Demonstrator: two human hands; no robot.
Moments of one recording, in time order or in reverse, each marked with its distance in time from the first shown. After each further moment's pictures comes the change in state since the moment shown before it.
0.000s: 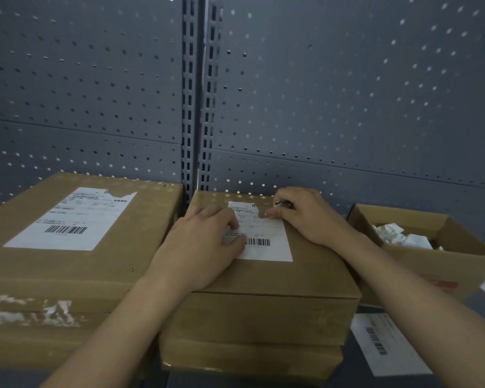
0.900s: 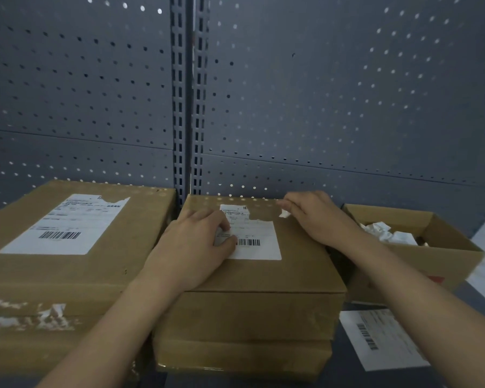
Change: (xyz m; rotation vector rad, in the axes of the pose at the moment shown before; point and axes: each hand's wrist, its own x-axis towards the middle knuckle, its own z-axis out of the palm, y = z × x) left_hand 0.001 -0.001 0.002 -0.006 0.011 0.011; right_hand -0.022 0.003 -0.023 -0.119 -0.025 0.133
